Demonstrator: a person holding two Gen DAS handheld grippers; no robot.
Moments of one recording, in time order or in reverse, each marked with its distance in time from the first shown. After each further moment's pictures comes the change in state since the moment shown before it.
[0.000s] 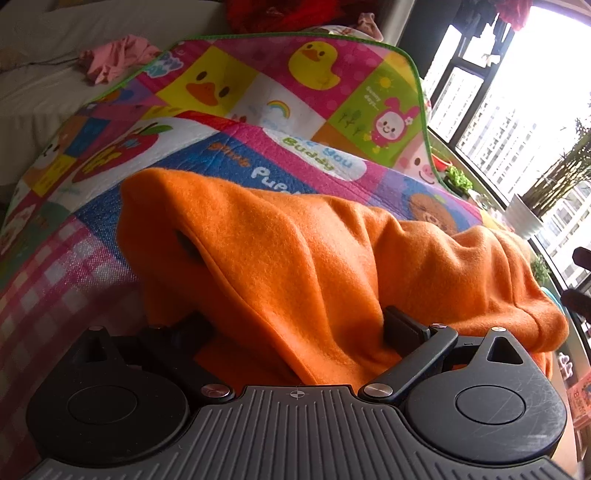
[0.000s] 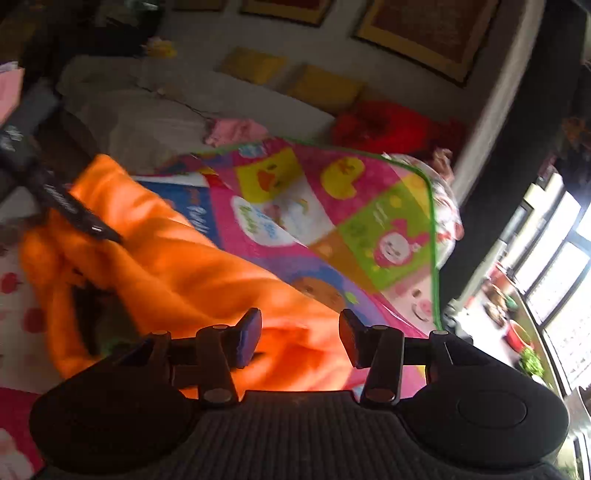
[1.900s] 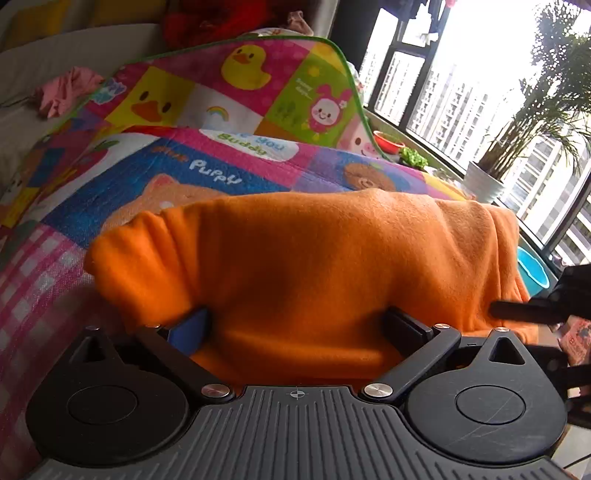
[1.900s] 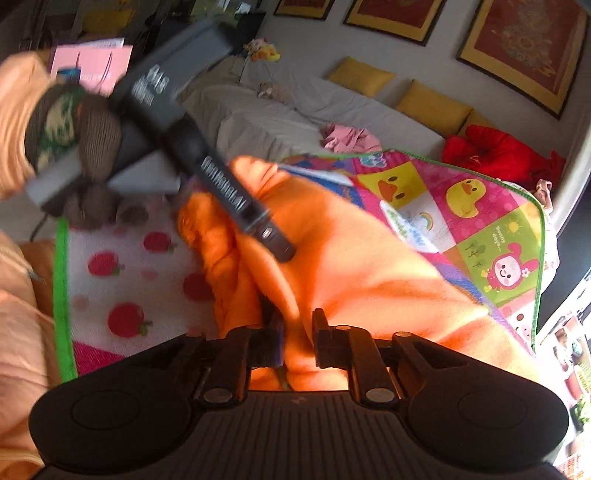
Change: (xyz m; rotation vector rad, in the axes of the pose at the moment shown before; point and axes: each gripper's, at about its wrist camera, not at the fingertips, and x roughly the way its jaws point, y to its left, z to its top) left arm -0.020 -0.024 -0.039 0.174 -0.023 -0.112; right arm -0.031 0.082 -0.029 -0.046 -0.038 0.203
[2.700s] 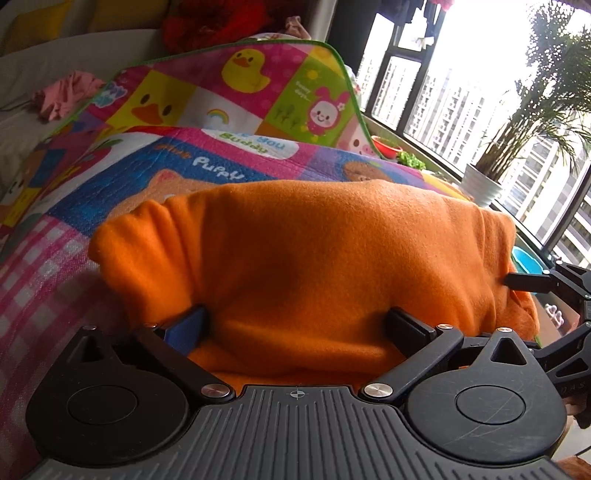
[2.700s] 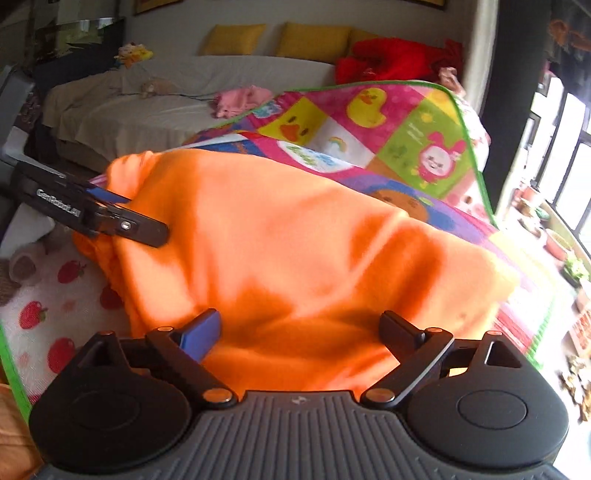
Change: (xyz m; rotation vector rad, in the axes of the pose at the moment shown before) left arm -0.003 0.002 -0.014 0.015 -0.025 0.001; right arm 0.022 -0.035 -0.033 0.391 0.177 -0.220
